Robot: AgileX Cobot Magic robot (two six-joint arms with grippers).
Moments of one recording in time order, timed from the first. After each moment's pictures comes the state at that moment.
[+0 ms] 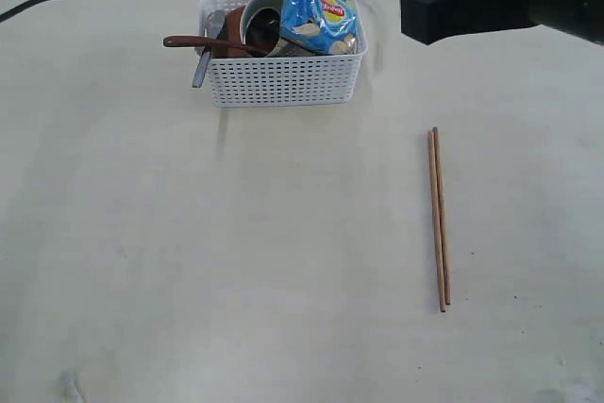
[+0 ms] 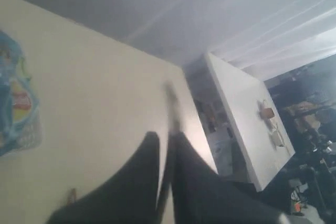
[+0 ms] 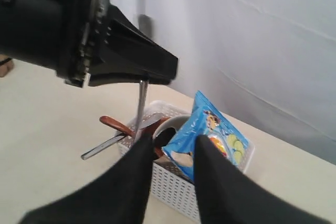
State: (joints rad) left arm -0.42 1.56 -1.15 -1.76 0.32 0.88; right arm 0.67 1.00 -0.70 1.76 -0.07 -1.83
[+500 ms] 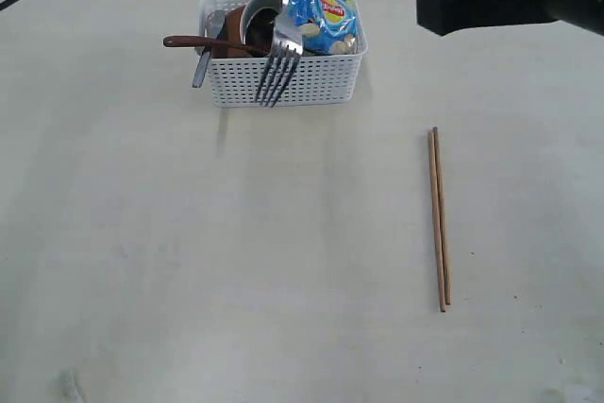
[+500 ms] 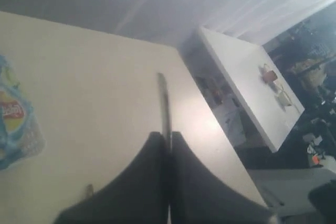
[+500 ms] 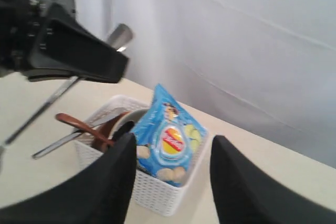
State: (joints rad) left arm -0.38 1.57 -1.15 -1.69 0.44 1.02; right arm 0.67 0.98 -0.70 1.75 -0.19 -1.83
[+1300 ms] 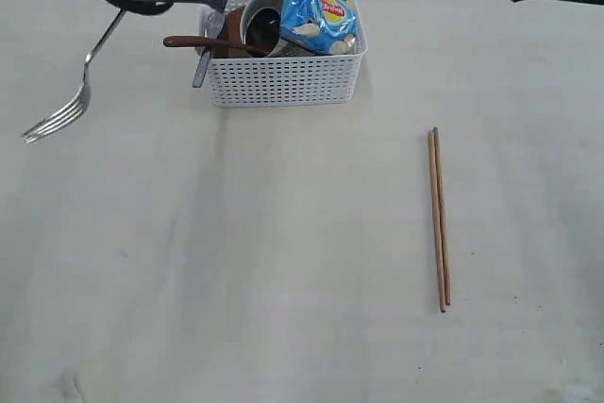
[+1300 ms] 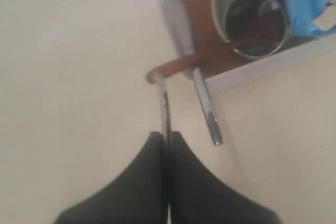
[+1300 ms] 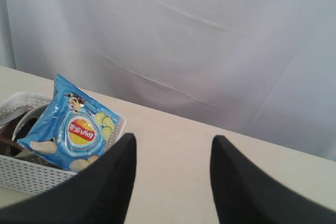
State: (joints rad) left arm -0.58 1.53 -1.28 0.55 0.94 -0.61; right arm 0.67 0.93 -0.69 1.75 -0.49 -1.83
